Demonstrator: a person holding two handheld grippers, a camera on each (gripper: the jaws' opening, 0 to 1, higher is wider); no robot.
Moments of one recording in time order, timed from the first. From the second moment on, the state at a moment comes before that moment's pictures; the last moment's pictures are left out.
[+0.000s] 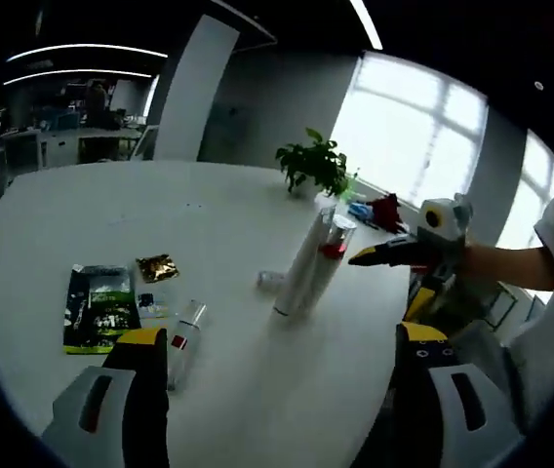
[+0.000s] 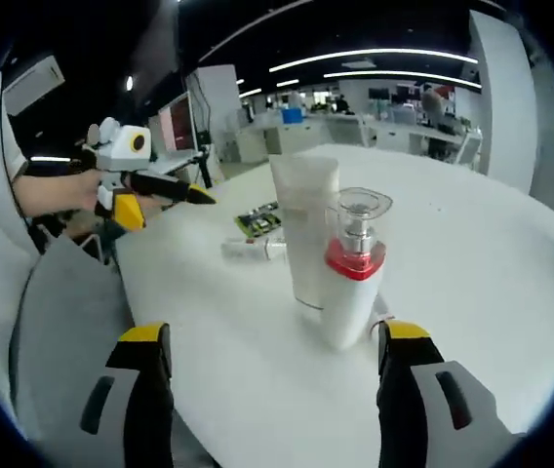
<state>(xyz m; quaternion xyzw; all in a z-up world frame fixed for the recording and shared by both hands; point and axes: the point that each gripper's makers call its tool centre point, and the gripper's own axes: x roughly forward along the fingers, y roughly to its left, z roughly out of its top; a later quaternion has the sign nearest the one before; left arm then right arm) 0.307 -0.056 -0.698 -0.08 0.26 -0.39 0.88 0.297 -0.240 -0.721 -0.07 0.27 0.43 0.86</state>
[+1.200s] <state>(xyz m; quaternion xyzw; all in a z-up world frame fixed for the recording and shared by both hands) 0.226 0.045 -0.708 -0.10 0.26 -0.26 0.92 0.232 -0.241 -0.725 -0.06 0.30 0.37 0.88</state>
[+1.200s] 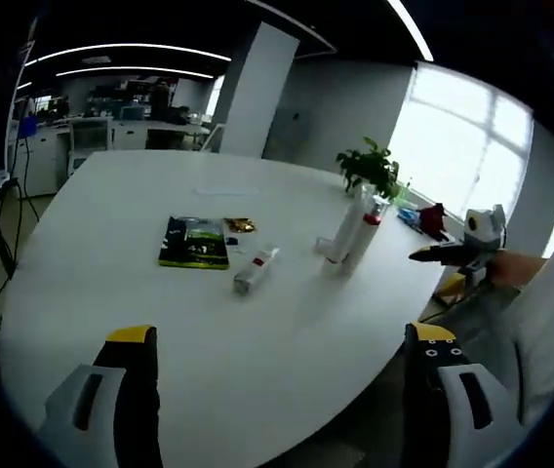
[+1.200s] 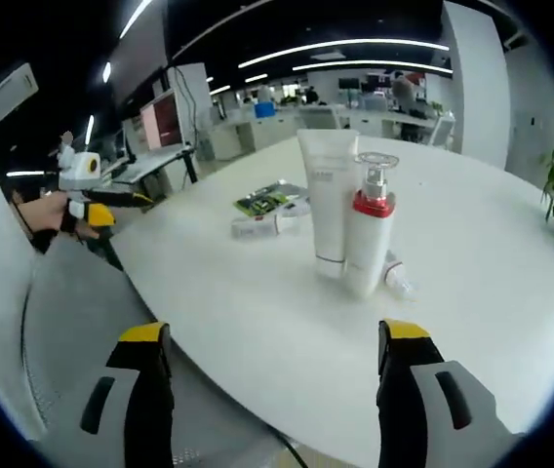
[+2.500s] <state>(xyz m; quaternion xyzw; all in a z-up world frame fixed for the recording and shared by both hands) 0.225 0.048 -0.709 -0.11 0.27 -0.25 0.92 0.260 -0.276 -0.747 -0.14 0.33 0.38 0.85</state>
